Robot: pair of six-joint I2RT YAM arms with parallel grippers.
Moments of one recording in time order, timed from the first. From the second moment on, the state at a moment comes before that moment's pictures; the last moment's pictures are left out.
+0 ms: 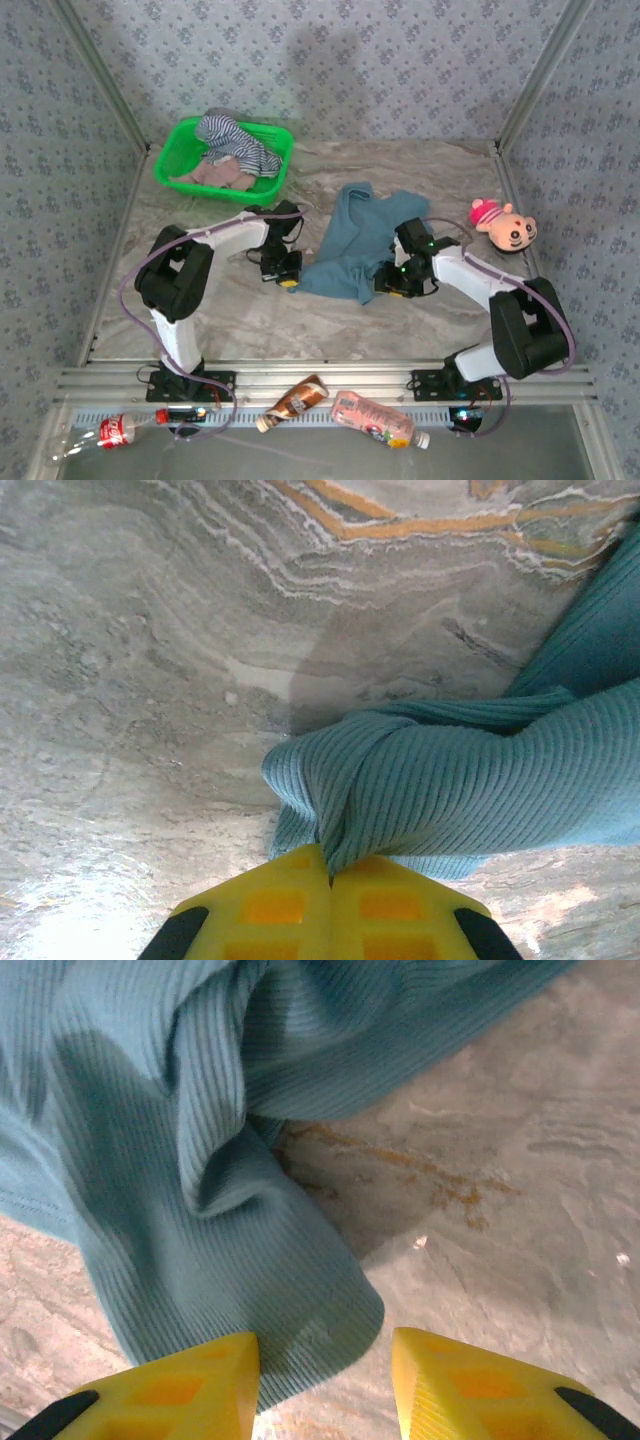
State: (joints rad) left arm -0.61 1.87 1.24 -0.90 0.30 -0.66; right arm 0.38 1.43 0.76 -0.65 -0.34 0.47
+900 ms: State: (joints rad) left arm -0.51 1.66 1.53 -1.03 0.28 -0.69; right arm 0.11 1.06 1.20 -0.86 -0.10 0.25
